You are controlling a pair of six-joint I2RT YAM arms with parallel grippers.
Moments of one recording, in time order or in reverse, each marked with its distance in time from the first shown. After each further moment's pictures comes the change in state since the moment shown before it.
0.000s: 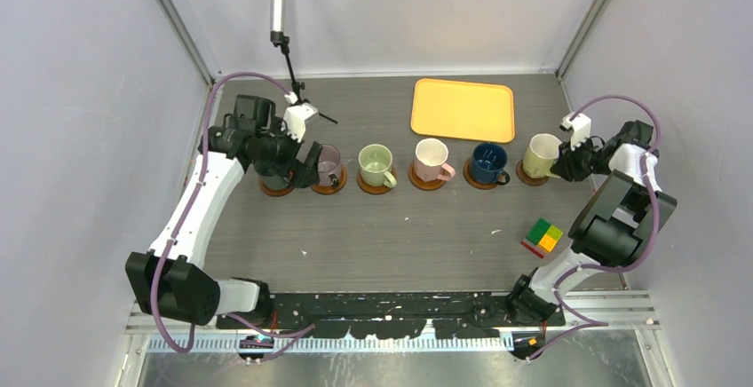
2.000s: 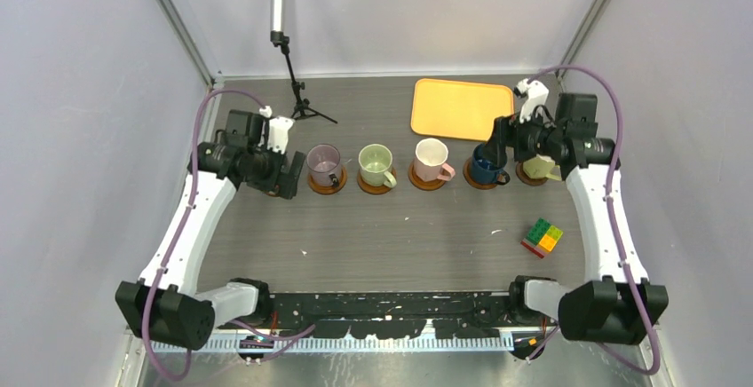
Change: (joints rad) left arm 0.000 -0.106 -0.046 -0.111 -0.347 -0.200; right arm 0.534 -0.469 0.064 -0.076 0.137 0.854
